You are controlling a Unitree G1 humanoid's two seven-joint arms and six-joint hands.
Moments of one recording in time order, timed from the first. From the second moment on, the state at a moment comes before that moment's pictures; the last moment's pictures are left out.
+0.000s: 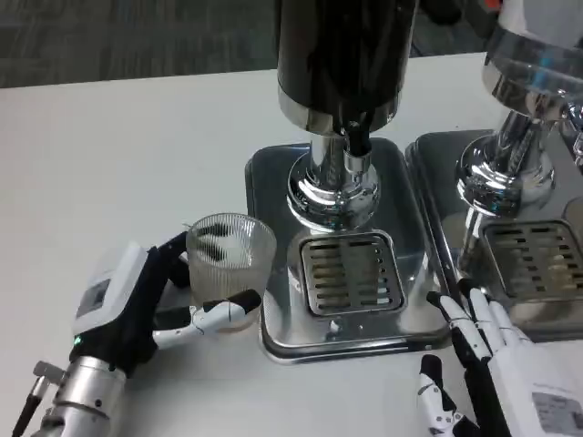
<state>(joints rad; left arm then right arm) -0.25 0.42 -0.25 0.95 0.53 -0.79 0.48 0.54 -0.25 0.31 -0.24 -0.97 0.00 -0.39</state>
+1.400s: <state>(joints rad) -0.29 0.39 -0.28 1.01 0.64 -0.80 0.69 0.49 -0.25 0.29 -0.24 -0.95 0.00 -0.39</state>
